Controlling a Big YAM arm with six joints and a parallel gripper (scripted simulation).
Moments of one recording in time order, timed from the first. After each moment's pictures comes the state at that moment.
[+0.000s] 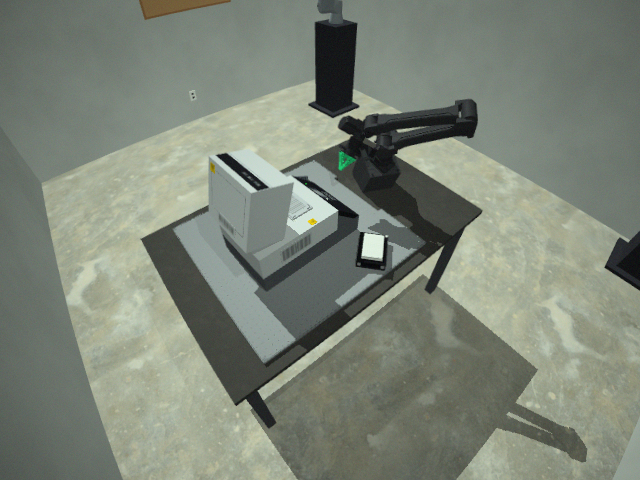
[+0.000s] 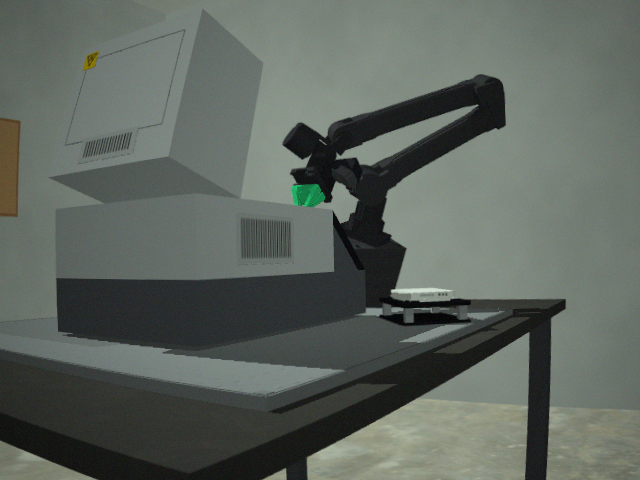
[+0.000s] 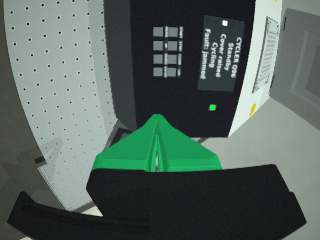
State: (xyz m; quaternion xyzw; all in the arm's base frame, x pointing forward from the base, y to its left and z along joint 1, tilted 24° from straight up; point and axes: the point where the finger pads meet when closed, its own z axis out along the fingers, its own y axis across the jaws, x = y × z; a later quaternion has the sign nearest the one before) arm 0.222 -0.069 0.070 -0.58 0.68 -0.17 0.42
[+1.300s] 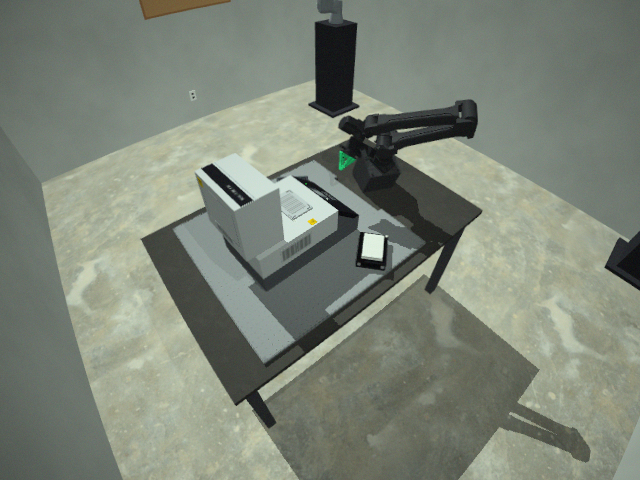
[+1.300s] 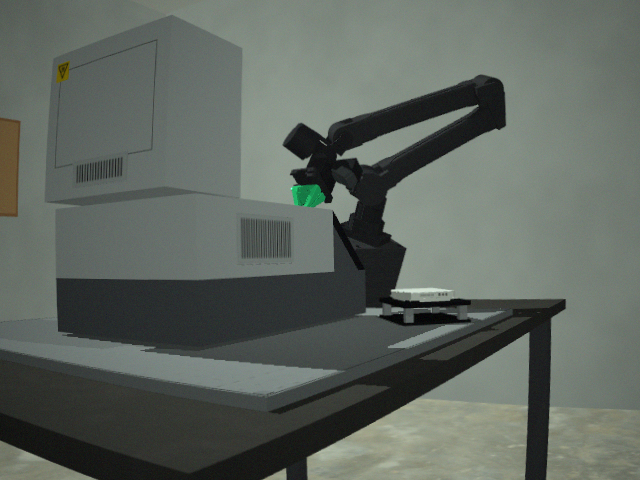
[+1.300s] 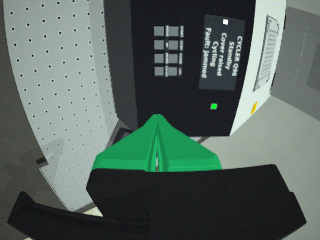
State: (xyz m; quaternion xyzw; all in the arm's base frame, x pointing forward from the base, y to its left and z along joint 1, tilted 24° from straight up) arm 0.221 -0.069 0.069 -0.57 0.68 -0.17 0.42
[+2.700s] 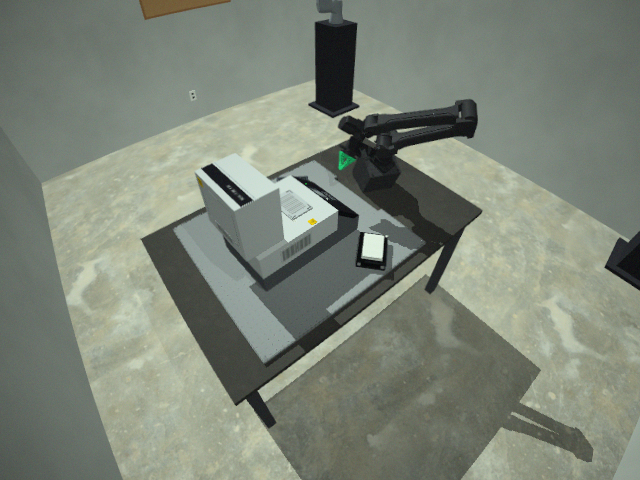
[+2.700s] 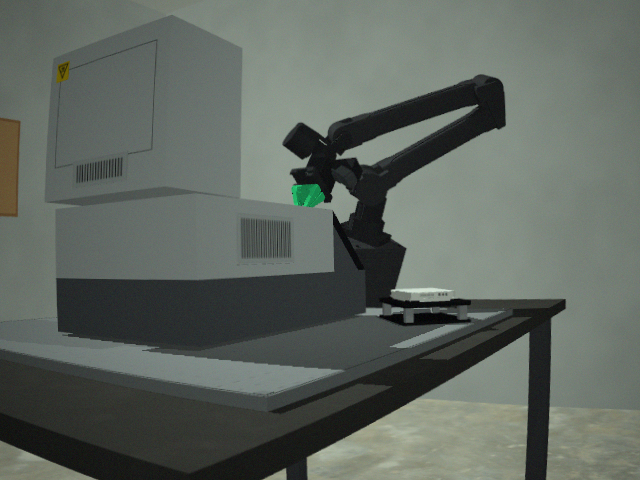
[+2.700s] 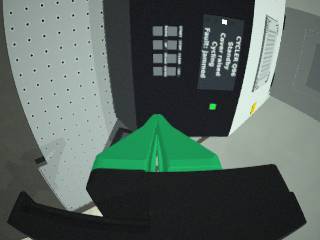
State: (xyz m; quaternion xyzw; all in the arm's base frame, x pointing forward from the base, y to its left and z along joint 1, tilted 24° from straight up) arm 0.222 -0.069 0.070 -0.57 0.68 -0.17 0.42
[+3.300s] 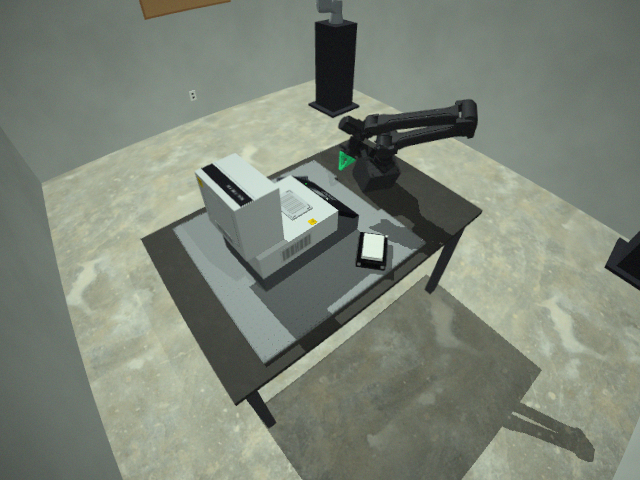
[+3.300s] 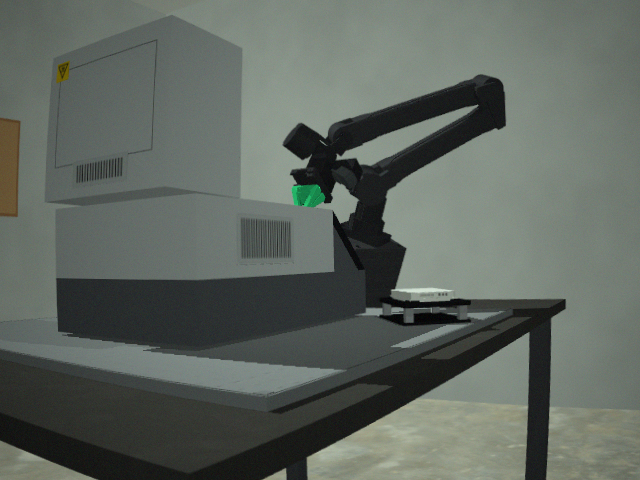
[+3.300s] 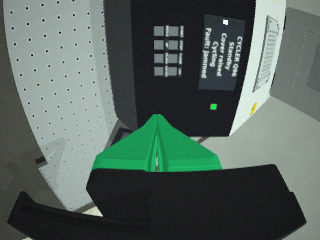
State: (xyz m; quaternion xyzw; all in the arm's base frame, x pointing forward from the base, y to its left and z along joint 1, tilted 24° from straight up) arm 0.222 -0.069 0.069 -0.57 0.68 -0.17 0.42
